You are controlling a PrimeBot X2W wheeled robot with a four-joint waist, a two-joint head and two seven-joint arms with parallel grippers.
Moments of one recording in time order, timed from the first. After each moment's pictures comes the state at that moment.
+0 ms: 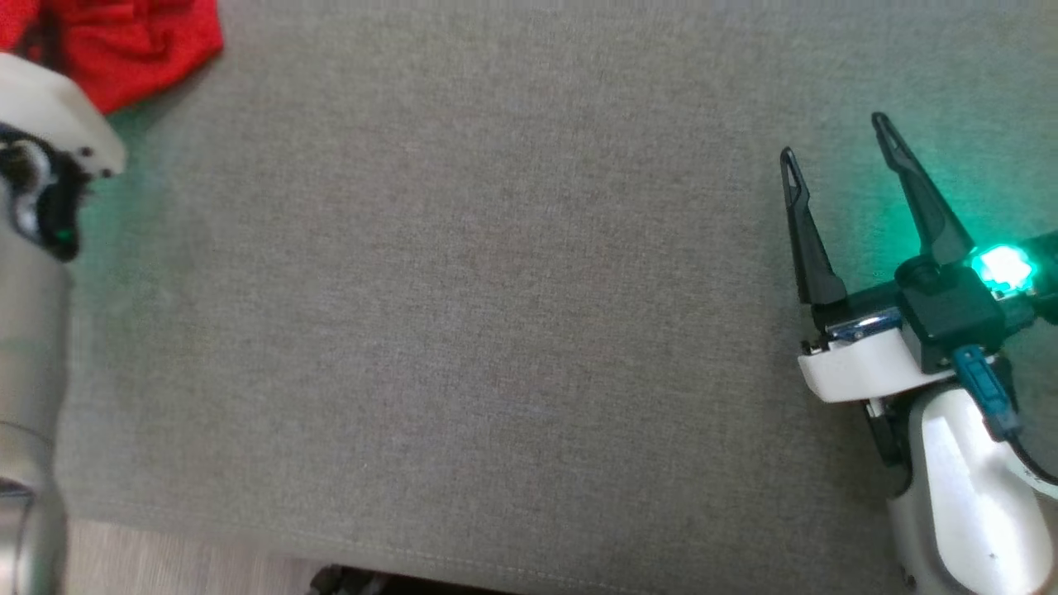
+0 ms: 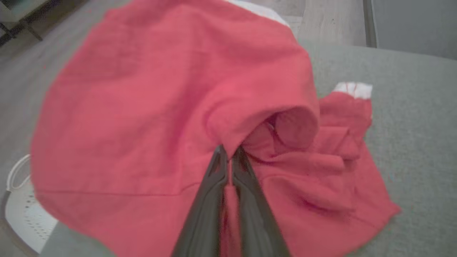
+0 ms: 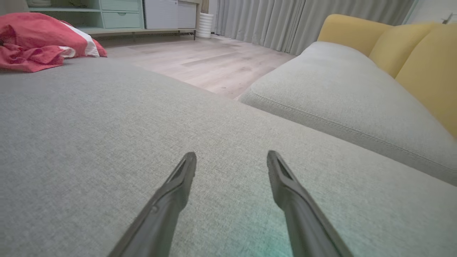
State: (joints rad) left arm -1.06 0.34 -0.17 1.05 -0.46 -0.10 0.13; right arm -0.24 -0.07 0.08 -0.10 -0.27 0.13 -0.09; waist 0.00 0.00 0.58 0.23
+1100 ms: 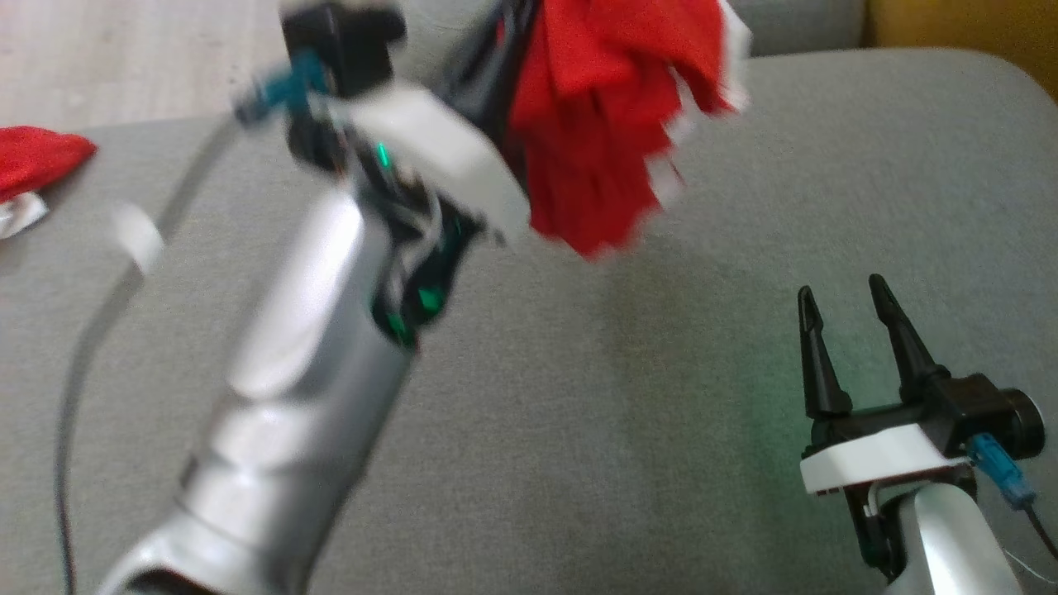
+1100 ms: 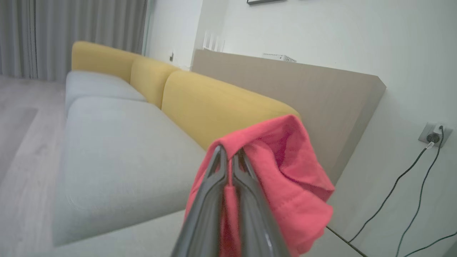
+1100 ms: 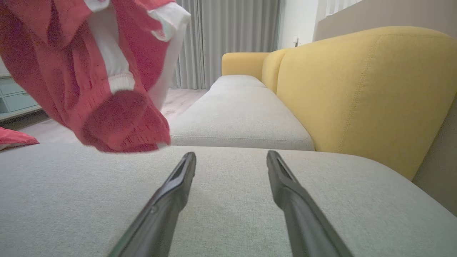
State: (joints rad) left arm -0.81 0.04 -0.50 0.27 -0.68 -0.03 0.24; right arm -0.09 -0.05 0.02 0.20 0.01 0.13 -0.25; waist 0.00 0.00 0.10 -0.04
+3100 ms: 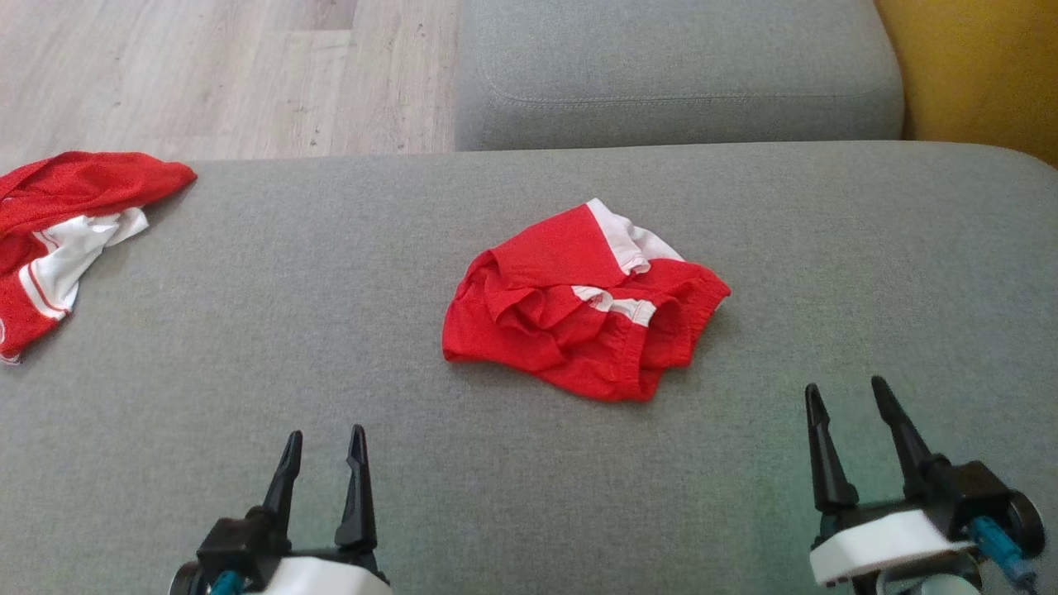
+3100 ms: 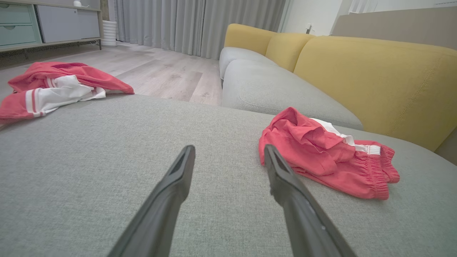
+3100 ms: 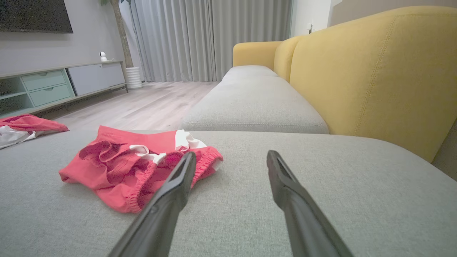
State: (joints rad) left arm 0.03 0.19 -0.40 0.23 -0.49 0.14 -0.25; right arm 0.07 -0.05 0.00 0.21 0.04 0.13 -0.25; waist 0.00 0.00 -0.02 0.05
